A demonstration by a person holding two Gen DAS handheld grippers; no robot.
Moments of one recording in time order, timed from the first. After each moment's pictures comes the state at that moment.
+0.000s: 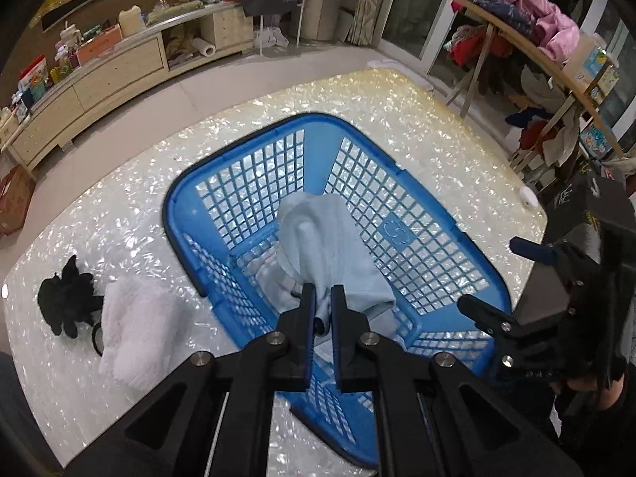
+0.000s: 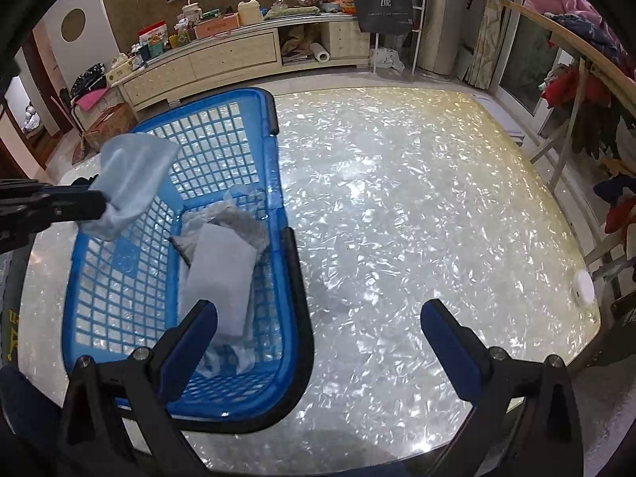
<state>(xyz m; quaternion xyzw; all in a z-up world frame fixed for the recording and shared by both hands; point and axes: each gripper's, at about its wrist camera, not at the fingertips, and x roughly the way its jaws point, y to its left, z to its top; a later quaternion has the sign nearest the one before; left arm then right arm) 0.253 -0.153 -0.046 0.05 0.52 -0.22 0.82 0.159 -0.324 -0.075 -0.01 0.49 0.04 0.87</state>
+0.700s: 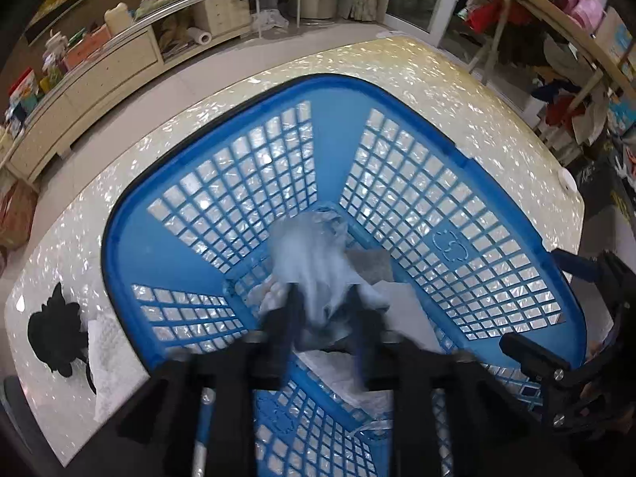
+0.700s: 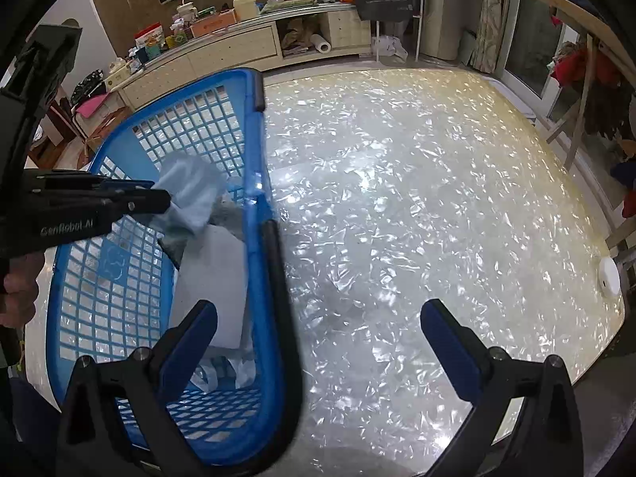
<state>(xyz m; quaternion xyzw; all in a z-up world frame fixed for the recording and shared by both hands) 0.306 -0.183 -0.101 0.10 0.55 -0.21 0.81 0.165 -0.324 -0.090 0.02 0.51 0.05 0.86</state>
